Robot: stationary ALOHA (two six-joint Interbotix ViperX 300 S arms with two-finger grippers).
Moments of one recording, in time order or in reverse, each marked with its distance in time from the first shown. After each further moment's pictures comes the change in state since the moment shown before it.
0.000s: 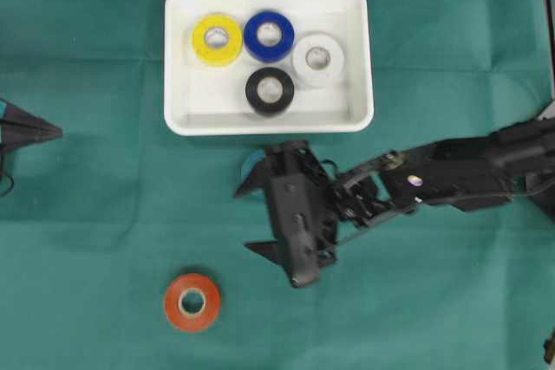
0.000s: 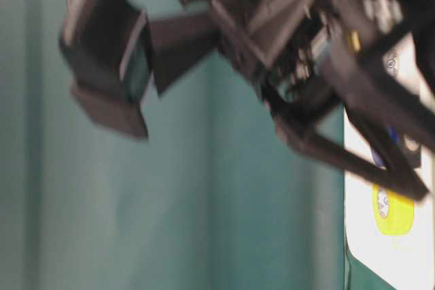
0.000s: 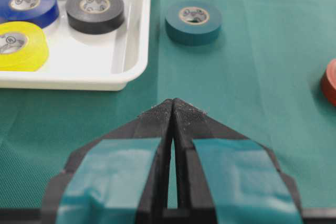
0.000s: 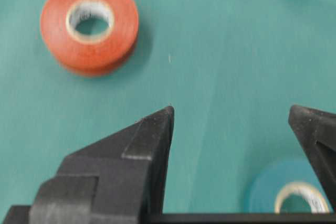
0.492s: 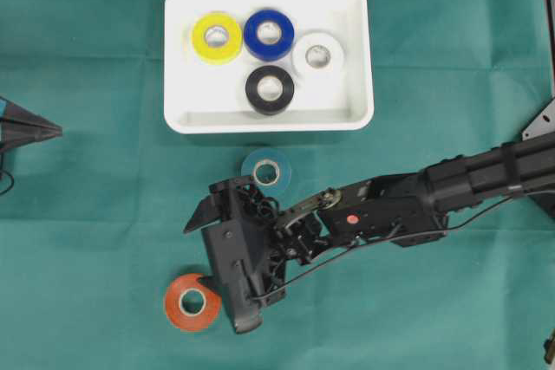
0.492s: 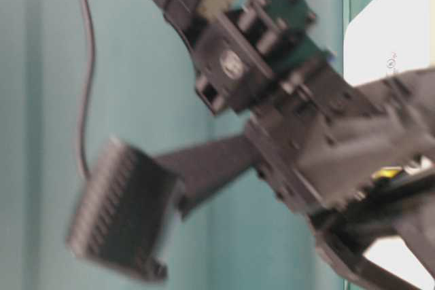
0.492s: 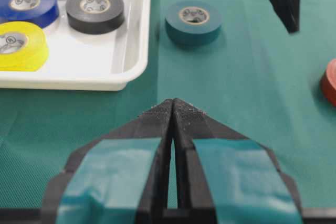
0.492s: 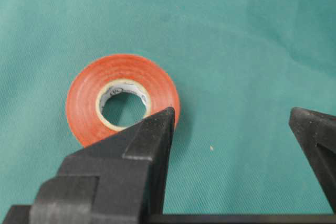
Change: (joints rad) left arm 0.002 0.000 0.000 0.002 0.000 0.000; right arm 0.066 0.202 -0.255 0.000 0.052 0.003
